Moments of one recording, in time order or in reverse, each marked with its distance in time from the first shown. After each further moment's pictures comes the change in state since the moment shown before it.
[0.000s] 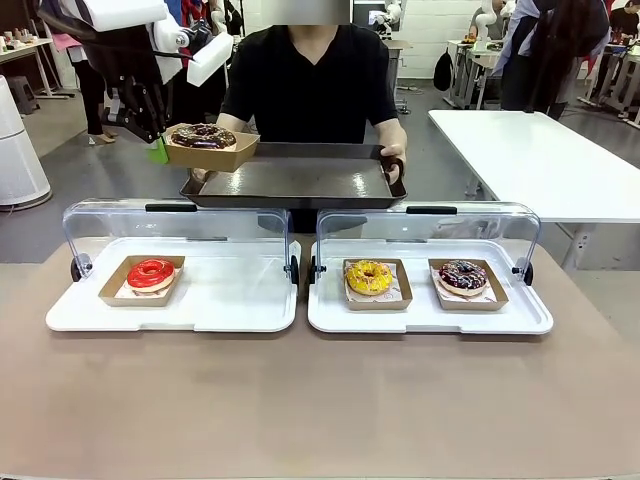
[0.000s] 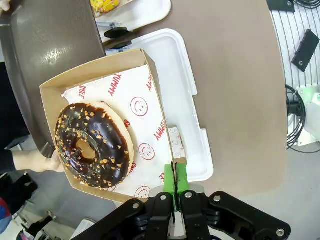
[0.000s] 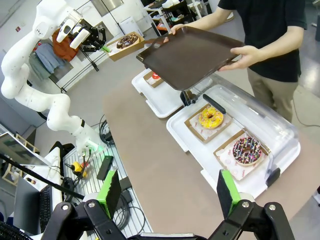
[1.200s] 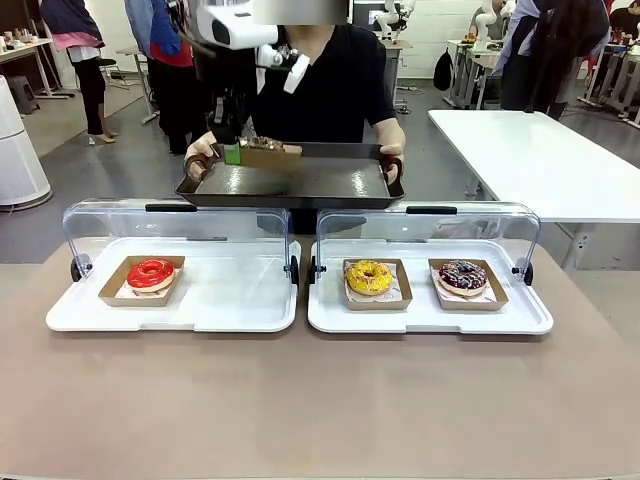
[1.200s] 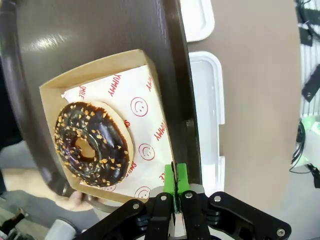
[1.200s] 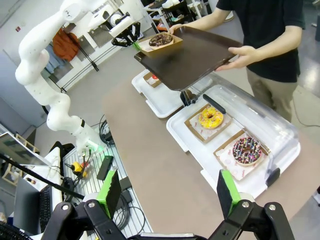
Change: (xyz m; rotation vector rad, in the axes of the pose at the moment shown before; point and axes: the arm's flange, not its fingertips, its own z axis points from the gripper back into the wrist) left arm 0.058 0.121 -0.068 -0.135 0.027 0.130; right arm 0.000 0.000 0.000 0.000 0.000 0.000
